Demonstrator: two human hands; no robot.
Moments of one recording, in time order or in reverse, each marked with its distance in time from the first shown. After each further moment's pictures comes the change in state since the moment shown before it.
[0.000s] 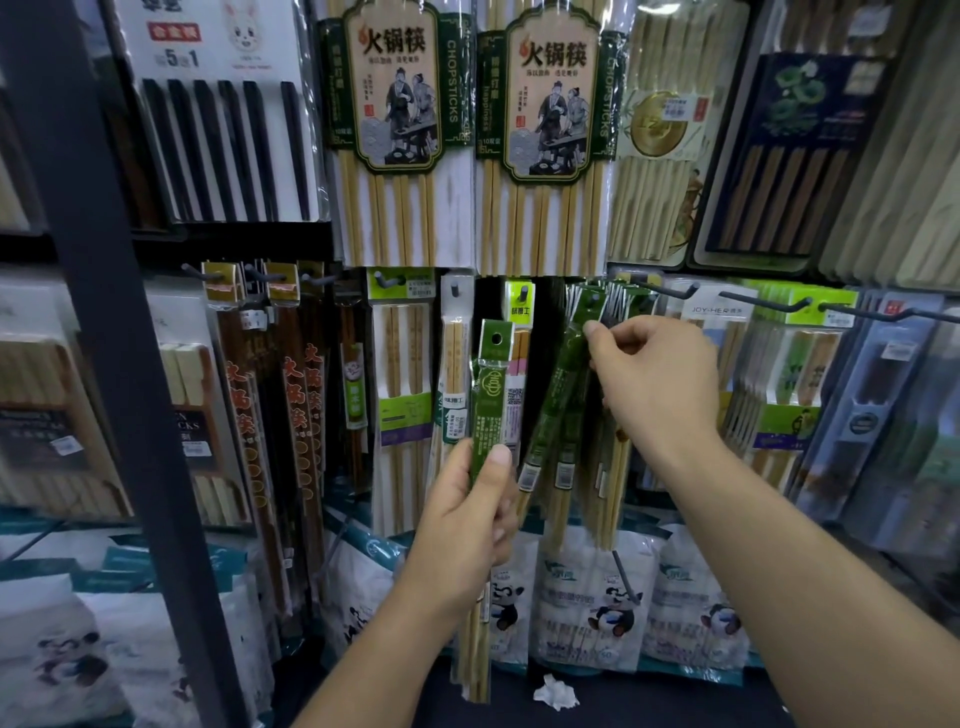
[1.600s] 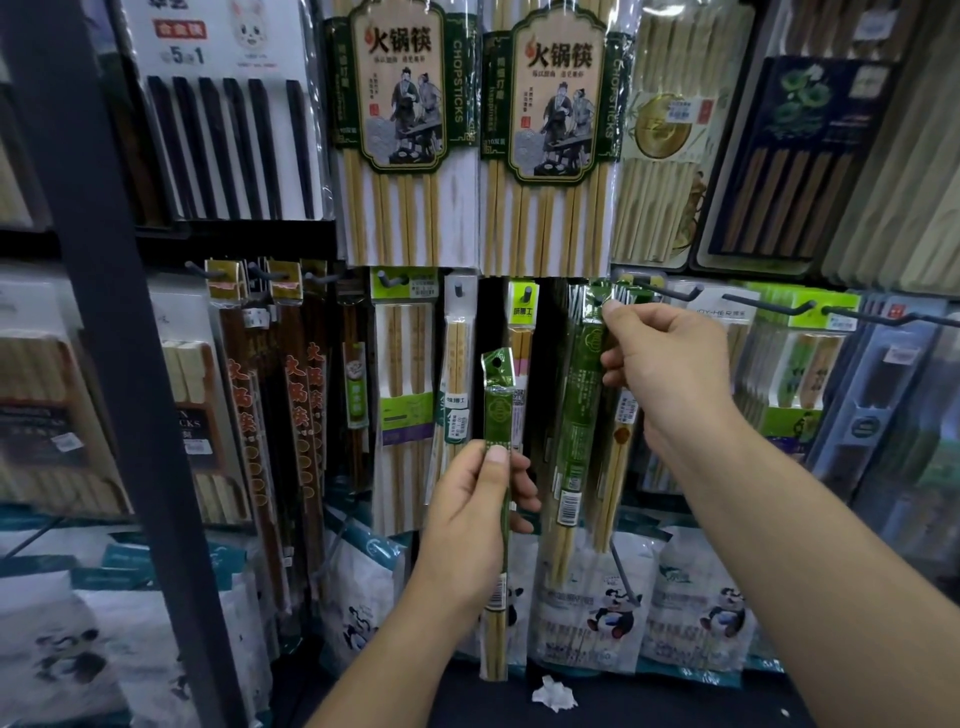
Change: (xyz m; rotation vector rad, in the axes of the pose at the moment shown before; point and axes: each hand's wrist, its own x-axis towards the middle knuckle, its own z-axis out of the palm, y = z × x) left_hand 0.000 0.001 0.013 0.168 0.145 0.088; right_hand 0.004 -0.012 -0.003 0.580 -0.040 0.229
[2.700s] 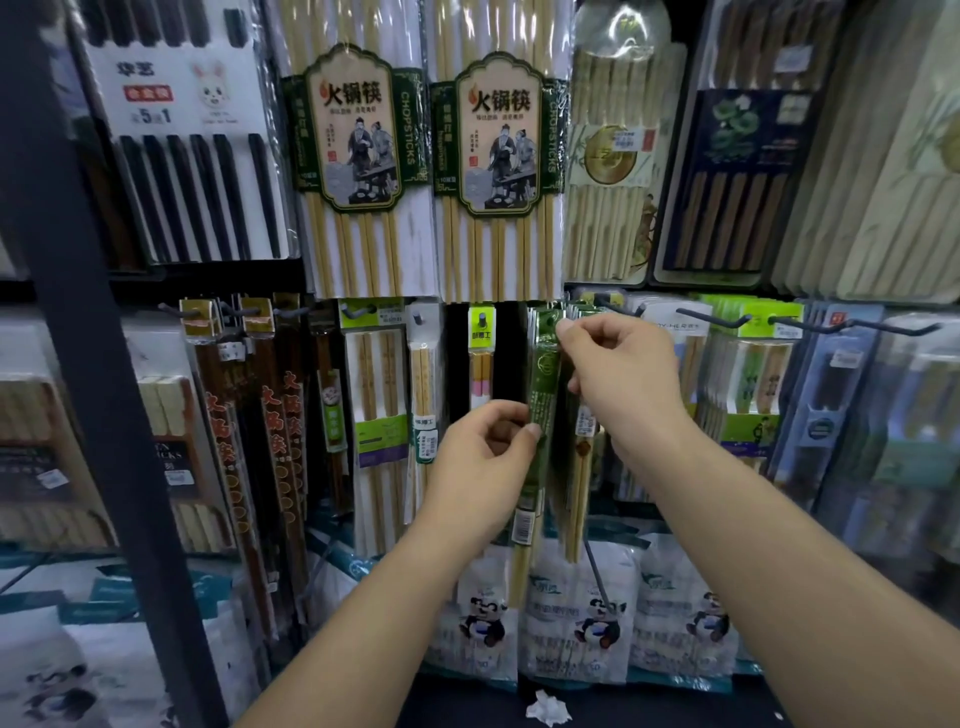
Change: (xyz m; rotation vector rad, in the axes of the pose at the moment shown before) left_hand 0.046 0.026 0.039 0.287 -0.021 0.139; right_hand 0.005 -0.006 -0.013 -0.149 -0.096 -0.129
